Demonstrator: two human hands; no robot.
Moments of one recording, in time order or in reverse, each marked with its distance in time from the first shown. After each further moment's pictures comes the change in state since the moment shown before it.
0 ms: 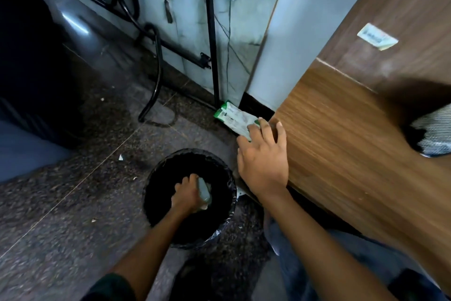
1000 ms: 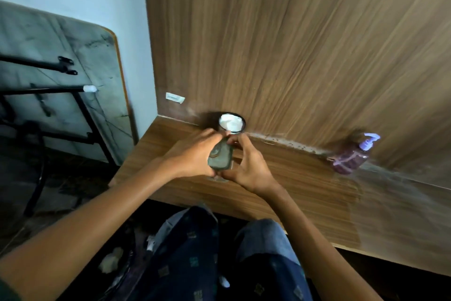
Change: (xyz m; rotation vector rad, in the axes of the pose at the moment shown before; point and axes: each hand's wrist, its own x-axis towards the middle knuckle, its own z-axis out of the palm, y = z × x) left_hand -0.254 0.338 -0.092 0.385 0.284 1.114; right_hand -0.181 0.209 -0.184 0.885 0.248 0.312
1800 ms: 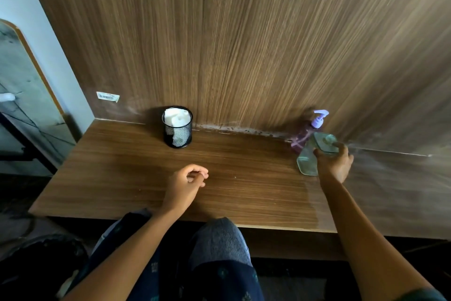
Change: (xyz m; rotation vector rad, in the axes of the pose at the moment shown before) left_hand 0.037 0.072 0.134 -0.942 0.265 -0.351; right_hand -0.060 0.210 -0.192 -0.130 1.007 0.819
